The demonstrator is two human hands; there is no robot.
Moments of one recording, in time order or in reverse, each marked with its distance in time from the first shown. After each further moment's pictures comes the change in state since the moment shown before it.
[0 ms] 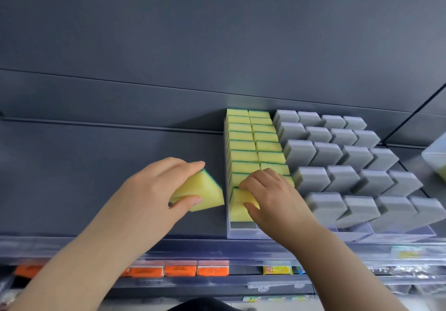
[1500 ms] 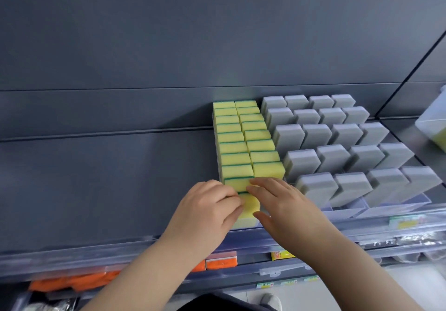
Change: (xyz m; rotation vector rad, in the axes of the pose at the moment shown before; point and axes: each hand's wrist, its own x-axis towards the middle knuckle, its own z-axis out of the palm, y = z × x) left_hand 0.009 0.032 0.088 -0.005 0.020 0.340; right_hand -0.046 0.009 0.008 -0.006 0.019 0.062
